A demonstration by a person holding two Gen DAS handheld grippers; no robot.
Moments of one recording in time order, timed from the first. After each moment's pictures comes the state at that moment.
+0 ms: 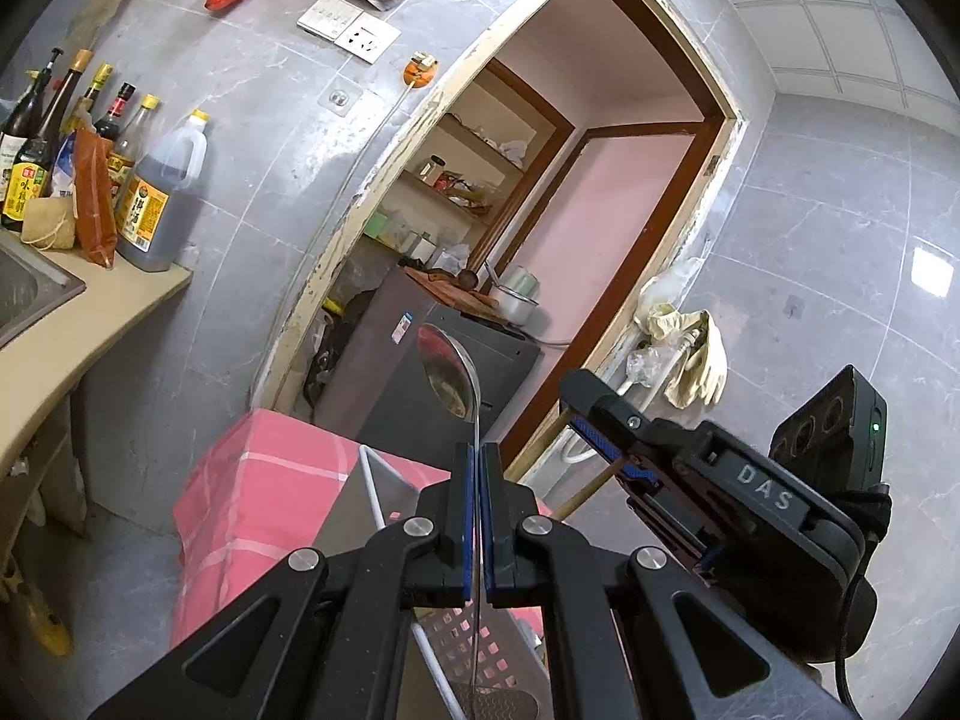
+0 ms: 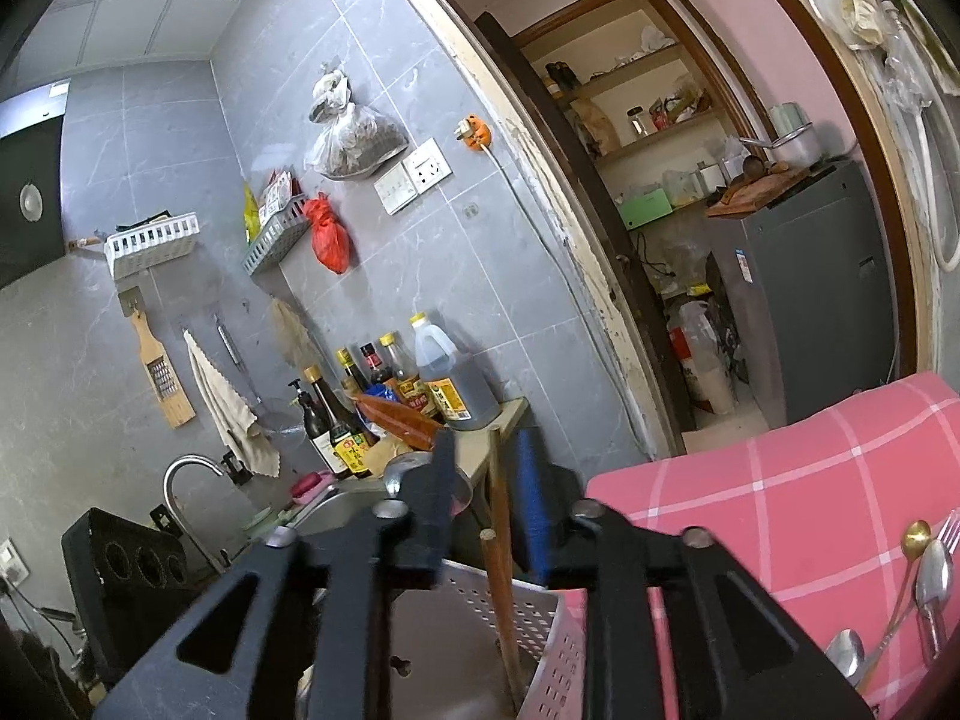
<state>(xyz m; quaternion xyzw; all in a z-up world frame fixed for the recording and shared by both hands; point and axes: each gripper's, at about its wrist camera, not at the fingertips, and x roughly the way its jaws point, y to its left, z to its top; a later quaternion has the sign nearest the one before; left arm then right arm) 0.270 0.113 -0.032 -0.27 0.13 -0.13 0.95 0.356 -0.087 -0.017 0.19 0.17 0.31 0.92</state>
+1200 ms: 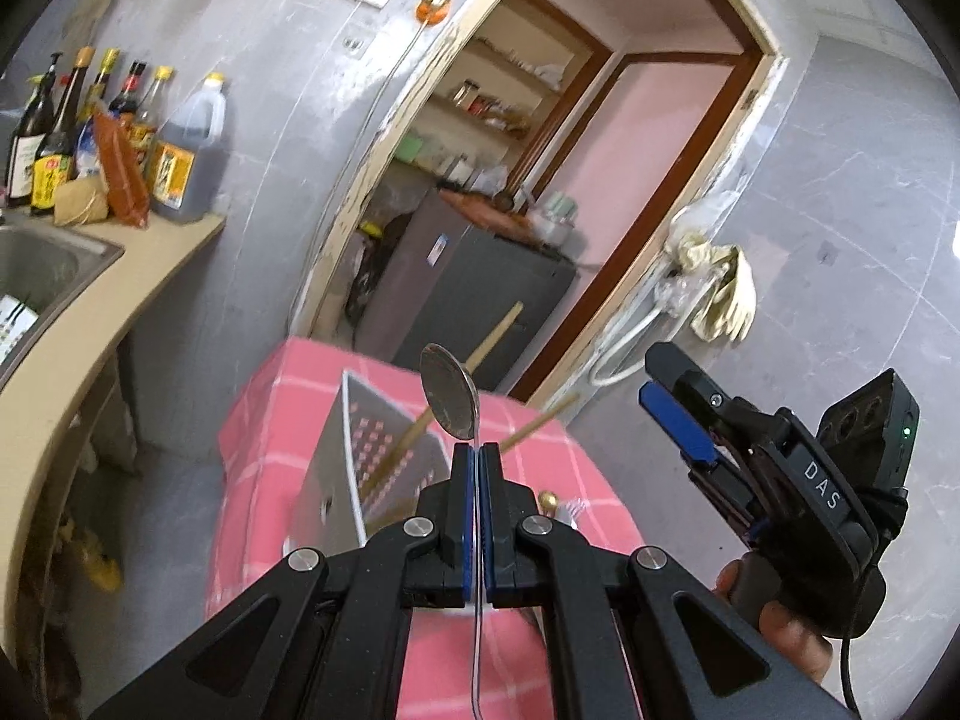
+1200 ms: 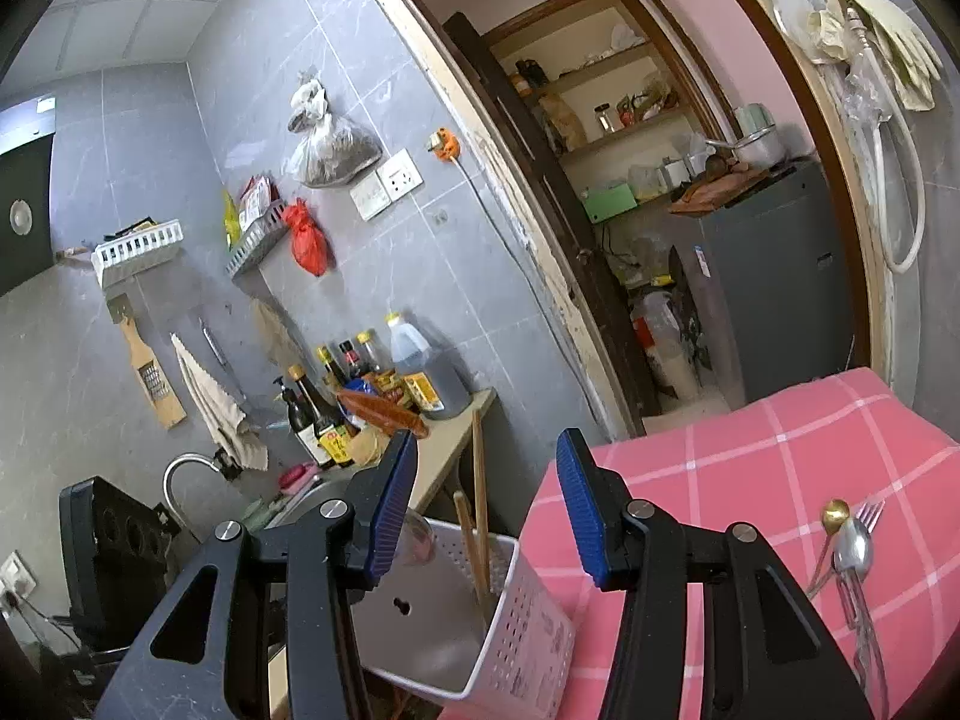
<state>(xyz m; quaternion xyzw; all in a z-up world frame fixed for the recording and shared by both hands) 0.240 0.096 0.007 -0.25 0.27 -0.10 0.93 0.315 -0.134 0.009 0.19 0.20 0.28 0.92</state>
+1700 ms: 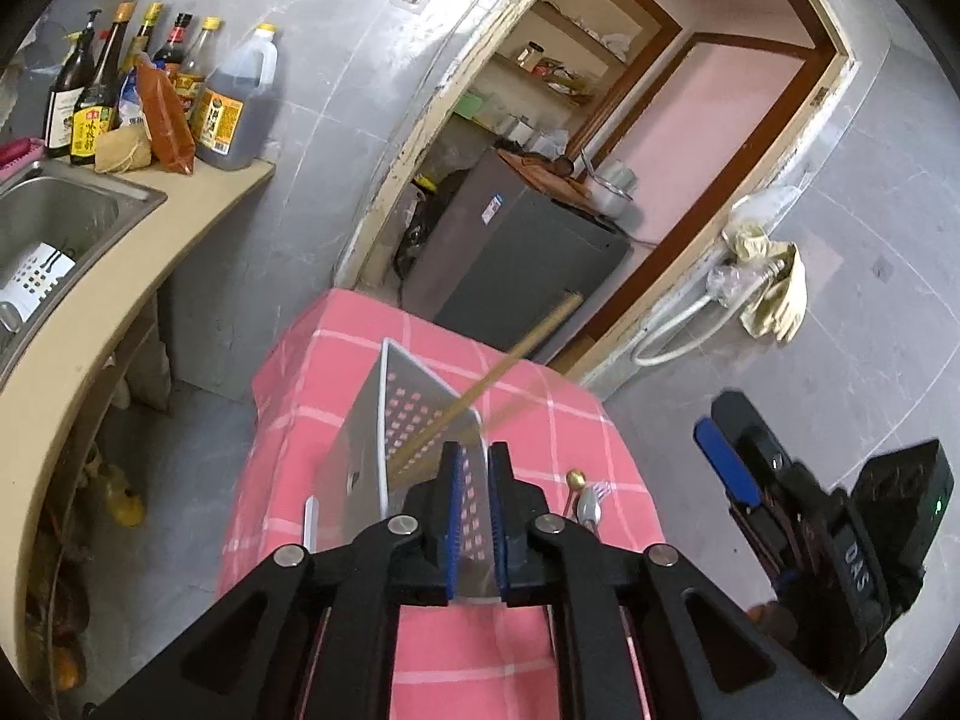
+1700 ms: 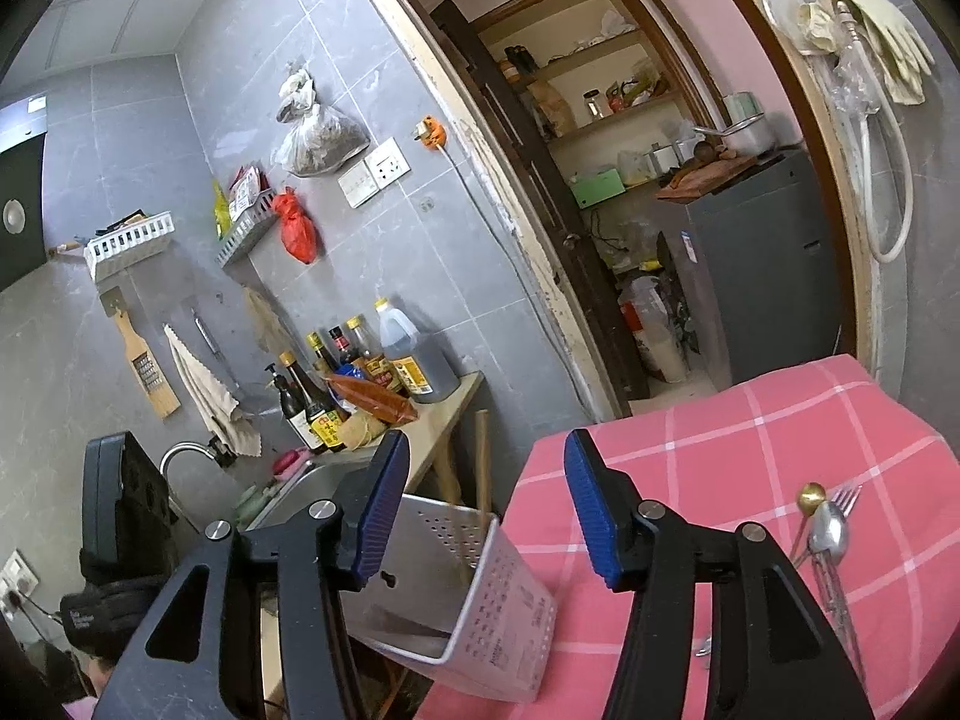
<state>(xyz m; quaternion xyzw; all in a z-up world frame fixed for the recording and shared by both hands) 0.254 0.098 0.010 -0.27 0.32 -0.05 0.91 0.307 -0.152 0.007 0.19 0.22 0.26 0.92</state>
